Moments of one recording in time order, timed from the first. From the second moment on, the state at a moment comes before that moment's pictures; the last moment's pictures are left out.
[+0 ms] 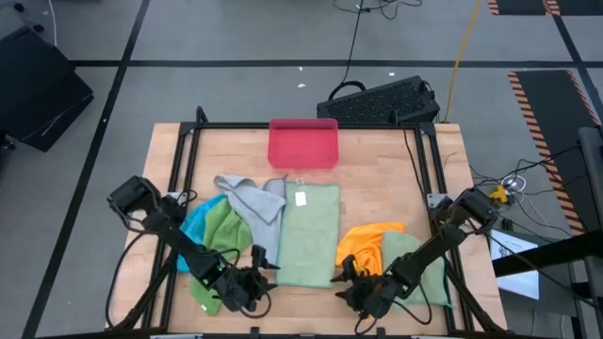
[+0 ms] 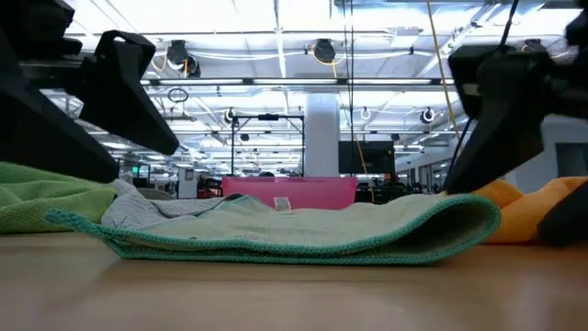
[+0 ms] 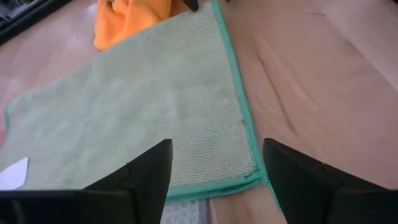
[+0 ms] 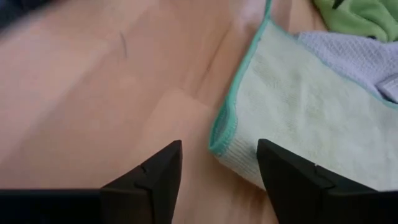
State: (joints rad) left arm -0.75 1.79 0.84 0.13 -0.63 -0.13; right arm 0.77 1.90 0.85 0.23 0.57 0.00
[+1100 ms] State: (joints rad) left arm -0.76 1.79 0.84 0.48 -0.77 0.04; right arm 0.71 1.89 0.85 0.31 0.58 -0.12
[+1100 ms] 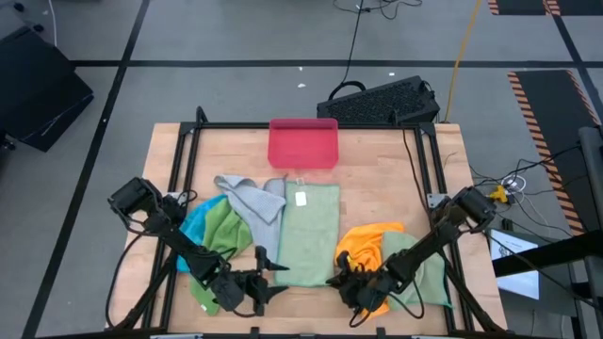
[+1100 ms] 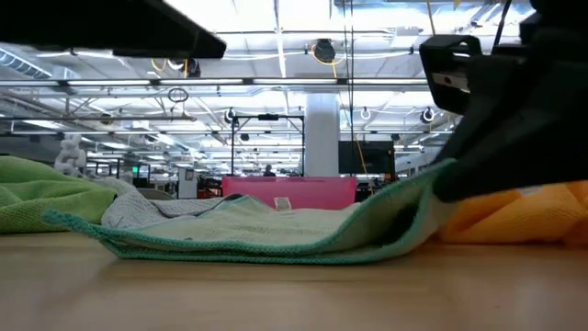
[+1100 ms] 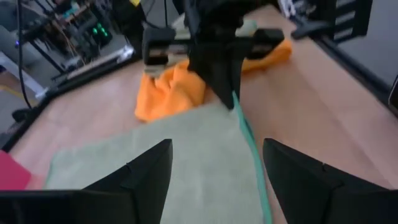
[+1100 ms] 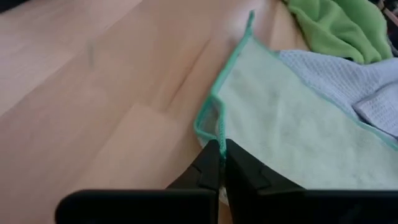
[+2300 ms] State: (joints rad) left arm -0.63 2.08 0.92 0.71 -0.93 0.11; right arm 0.54 1.64 0.85 0.17 0.58 0.11
